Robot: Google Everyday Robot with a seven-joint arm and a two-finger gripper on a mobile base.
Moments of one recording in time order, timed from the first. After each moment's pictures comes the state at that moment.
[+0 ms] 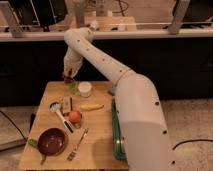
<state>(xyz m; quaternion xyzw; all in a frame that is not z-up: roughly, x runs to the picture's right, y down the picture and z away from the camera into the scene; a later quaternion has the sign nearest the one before) -0.199 -0.083 0.824 -0.10 -0.33 -0.59 0.73</state>
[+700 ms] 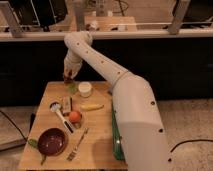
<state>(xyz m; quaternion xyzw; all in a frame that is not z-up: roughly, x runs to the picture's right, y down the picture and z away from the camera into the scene) -0.200 -0.081 0.844 -0.09 -0.32 -0.58 0.74</state>
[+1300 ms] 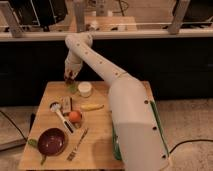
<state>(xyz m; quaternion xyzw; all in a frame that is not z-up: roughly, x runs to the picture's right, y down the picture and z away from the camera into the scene) -0.201 -0.081 0.862 -0.10 -0.33 -0.57 0.75</state>
